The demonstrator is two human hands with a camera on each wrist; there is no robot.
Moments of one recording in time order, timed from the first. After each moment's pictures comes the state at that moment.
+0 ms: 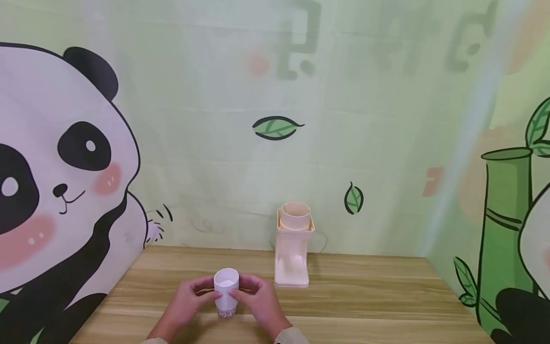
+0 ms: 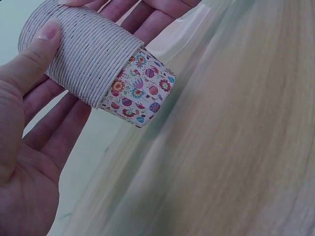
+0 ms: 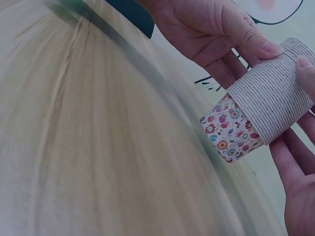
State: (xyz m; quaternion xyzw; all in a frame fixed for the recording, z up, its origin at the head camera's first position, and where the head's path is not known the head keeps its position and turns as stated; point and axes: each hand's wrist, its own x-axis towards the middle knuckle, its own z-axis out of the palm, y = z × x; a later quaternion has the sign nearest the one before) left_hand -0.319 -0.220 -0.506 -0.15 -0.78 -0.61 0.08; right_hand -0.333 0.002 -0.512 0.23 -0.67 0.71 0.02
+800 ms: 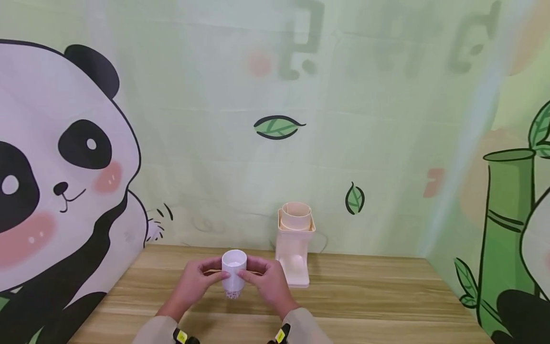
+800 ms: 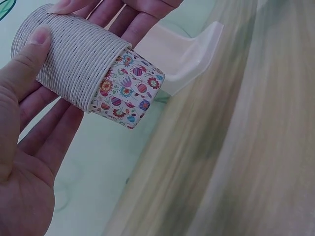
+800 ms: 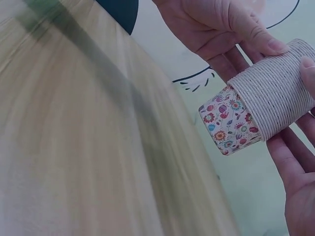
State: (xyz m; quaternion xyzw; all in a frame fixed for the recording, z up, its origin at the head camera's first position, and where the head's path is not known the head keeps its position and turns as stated) left_hand -0.338 -0.203 -0.467 -0.14 -0.78 -0.60 0.11; right_hand -0.352 0.019 -0.471 0.25 -0.68 0.68 0.04
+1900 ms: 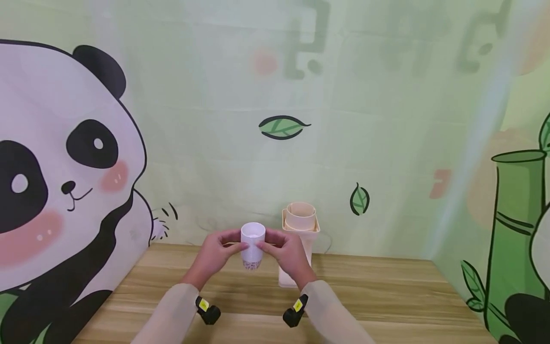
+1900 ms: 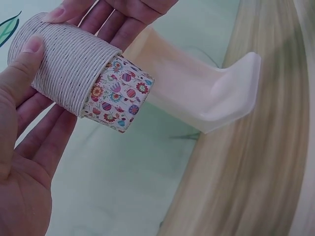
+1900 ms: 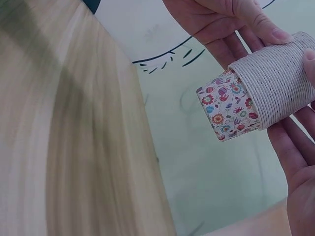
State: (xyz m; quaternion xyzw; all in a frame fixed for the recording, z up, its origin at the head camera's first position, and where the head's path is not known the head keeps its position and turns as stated) left_hand -0.367 -0.174 -0.410 -0.14 -0.81 -0.56 0.11; right_hand -0.382 0.052 -0.411 0.27 -0.73 0.63 0.08
